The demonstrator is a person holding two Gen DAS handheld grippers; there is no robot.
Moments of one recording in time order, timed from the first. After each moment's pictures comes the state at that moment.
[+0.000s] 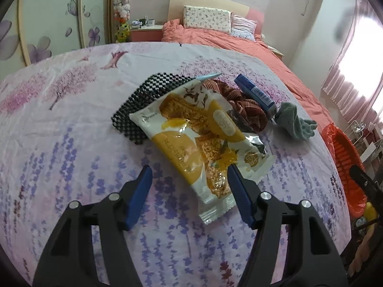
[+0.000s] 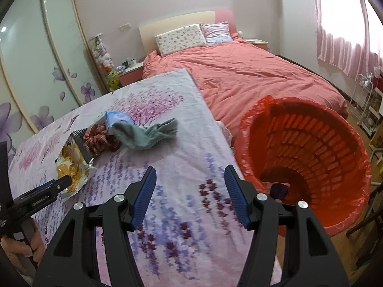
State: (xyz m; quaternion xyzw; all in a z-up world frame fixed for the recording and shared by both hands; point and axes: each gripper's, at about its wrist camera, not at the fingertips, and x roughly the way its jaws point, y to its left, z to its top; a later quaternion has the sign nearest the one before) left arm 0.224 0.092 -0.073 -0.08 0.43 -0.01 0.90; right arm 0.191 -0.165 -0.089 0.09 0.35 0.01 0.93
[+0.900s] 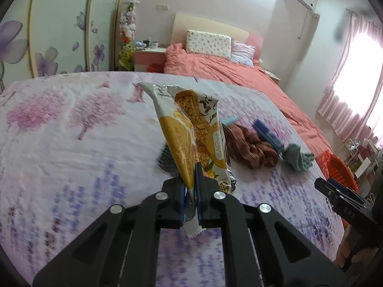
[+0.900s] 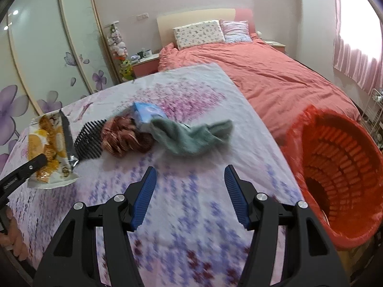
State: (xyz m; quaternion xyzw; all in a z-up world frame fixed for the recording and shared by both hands) left arm 0.213 0.159 -0.032 -0.10 0.35 -0.01 0.93; right arm 0.230 -0.098 -0.094 0.06 0.36 0.05 0.93
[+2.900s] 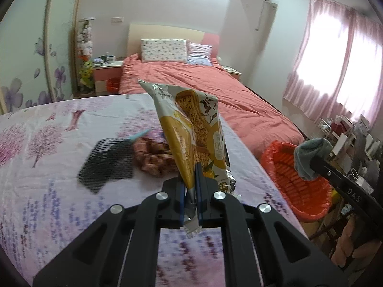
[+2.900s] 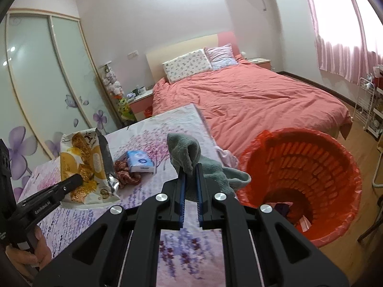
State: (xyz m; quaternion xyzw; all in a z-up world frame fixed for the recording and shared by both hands) left arm 0.202 0.035 0.011 -0.05 0.33 -0.13 0.93; right arm 0.173 -0.194 -0.040 0.14 0.27 0.02 0.95
